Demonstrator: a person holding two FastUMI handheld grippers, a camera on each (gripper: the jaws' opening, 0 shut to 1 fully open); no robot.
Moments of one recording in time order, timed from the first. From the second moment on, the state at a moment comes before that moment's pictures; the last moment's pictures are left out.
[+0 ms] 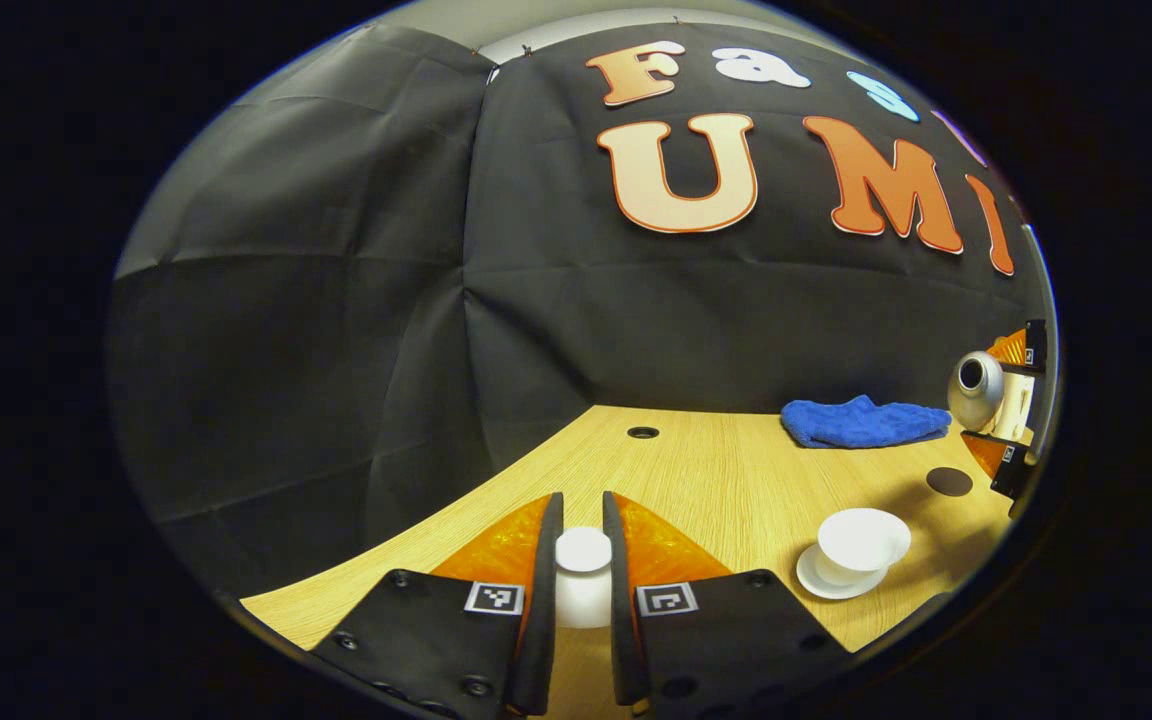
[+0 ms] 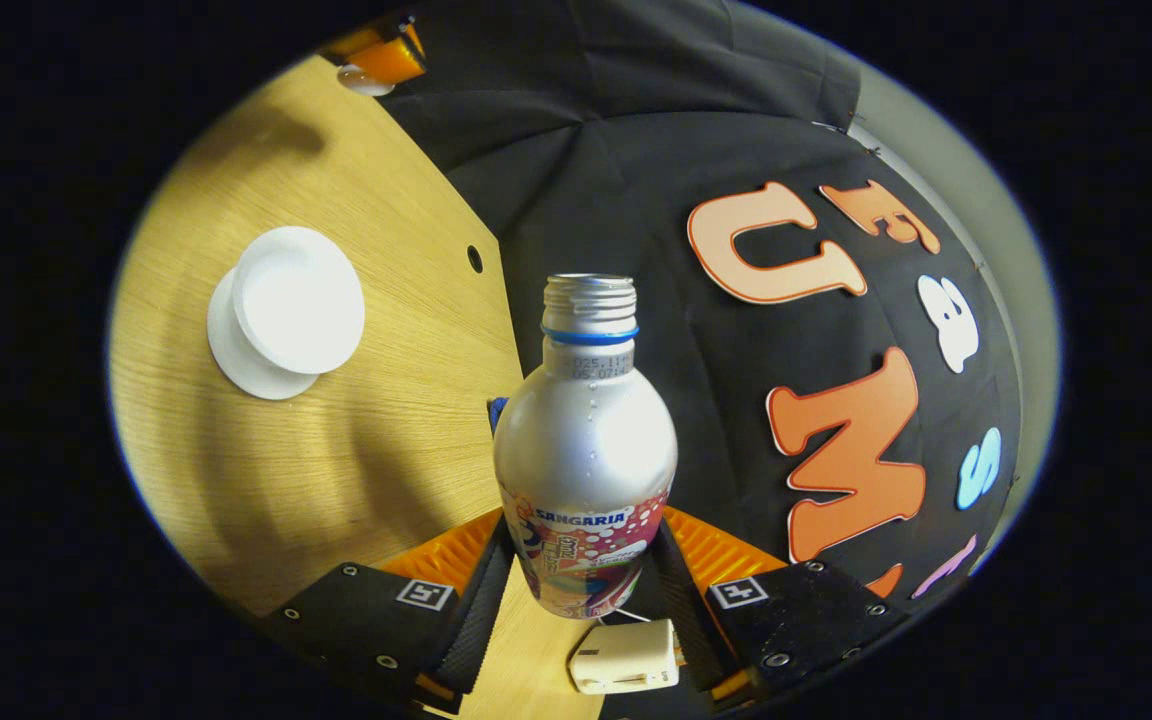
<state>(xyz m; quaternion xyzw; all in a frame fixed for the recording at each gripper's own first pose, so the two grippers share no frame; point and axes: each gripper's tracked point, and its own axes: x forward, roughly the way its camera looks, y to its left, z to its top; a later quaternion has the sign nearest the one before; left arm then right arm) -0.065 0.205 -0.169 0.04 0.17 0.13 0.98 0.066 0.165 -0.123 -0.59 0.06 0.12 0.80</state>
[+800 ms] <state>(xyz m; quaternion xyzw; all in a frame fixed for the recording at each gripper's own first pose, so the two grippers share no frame) -0.072 0.221 -0.182 0.03 0.18 0.14 0.97 0.059 0.176 -0.115 -0.74 -0.06 0.12 0.66</state>
